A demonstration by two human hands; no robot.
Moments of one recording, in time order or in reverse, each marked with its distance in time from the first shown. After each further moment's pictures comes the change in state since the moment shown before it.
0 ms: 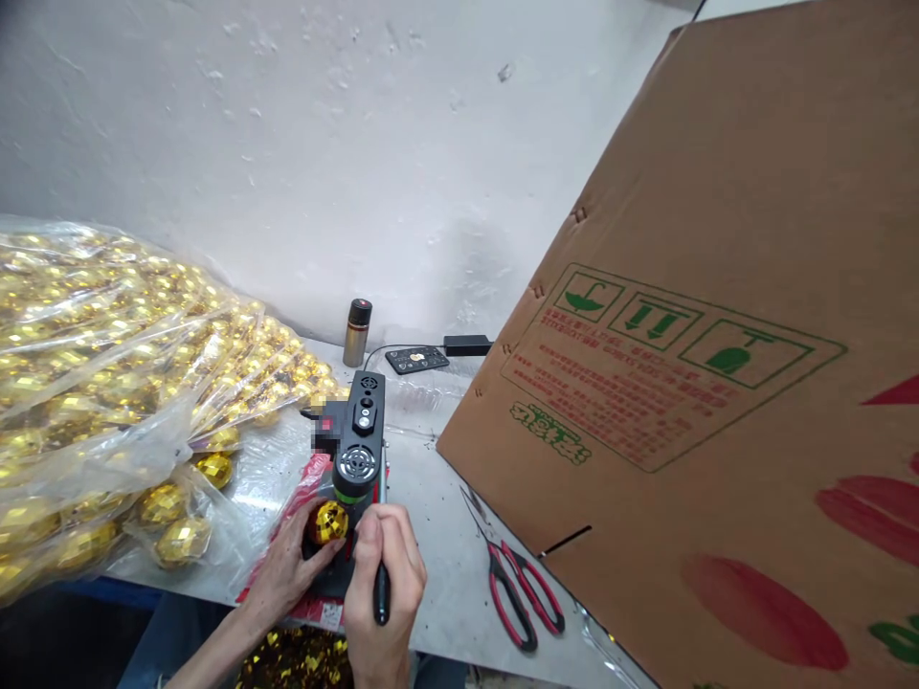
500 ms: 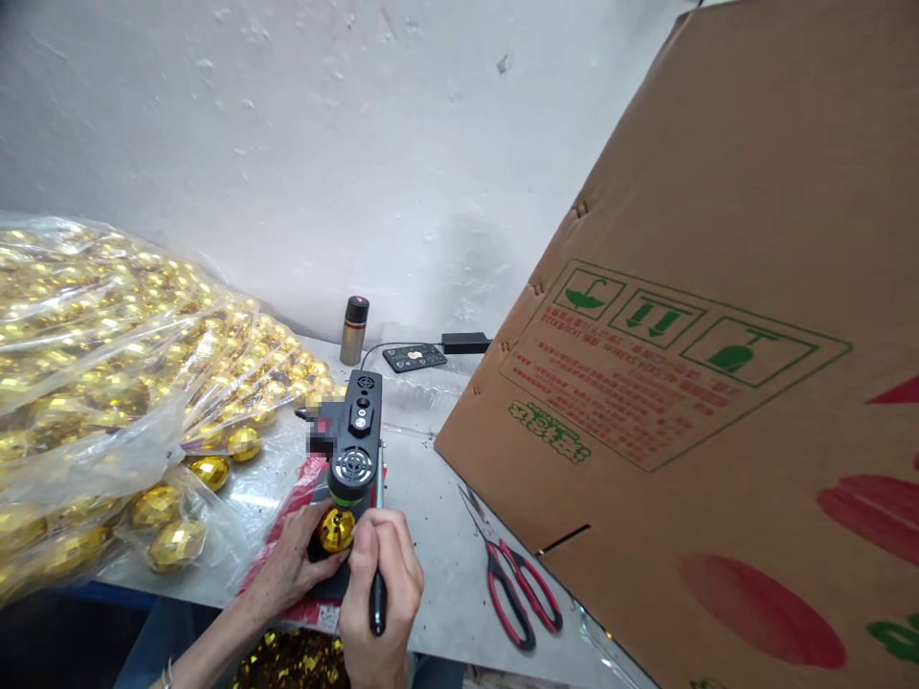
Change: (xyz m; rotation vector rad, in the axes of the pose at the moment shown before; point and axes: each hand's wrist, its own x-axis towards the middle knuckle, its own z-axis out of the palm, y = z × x) left_hand 0.009 0.006 -0.001 0.142 -0.168 0.134; right_hand -0.002 -0.001 -0.002 0.015 -0.017 -0.002
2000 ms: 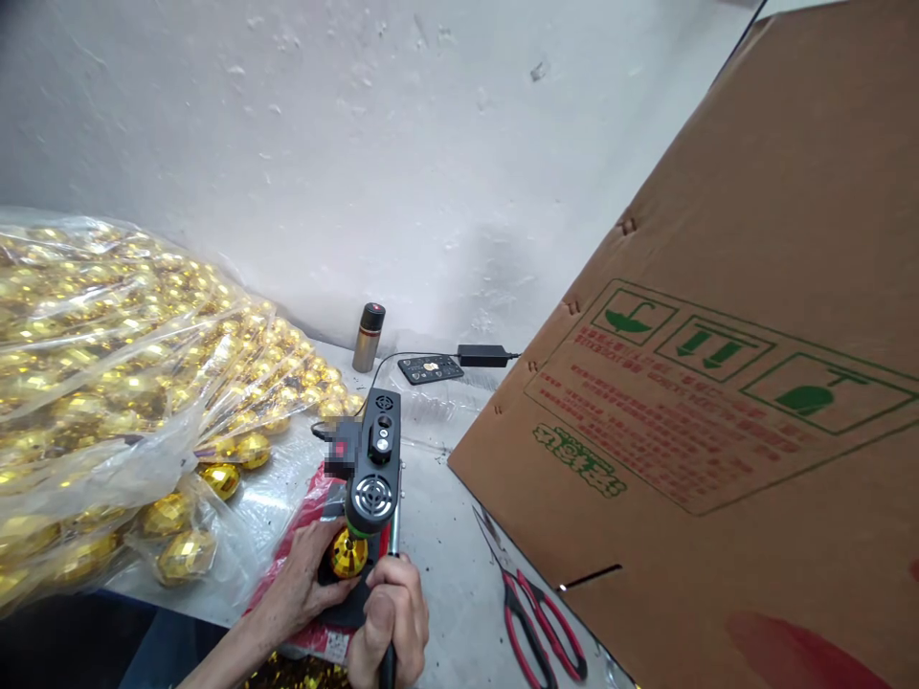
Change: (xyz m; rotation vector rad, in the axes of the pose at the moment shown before) left_hand -0.004 -0.005 0.012 -0.007 -0.032 -0.044; right_hand -0.049 0.052 0.020 -0.042 0.216 -0.124
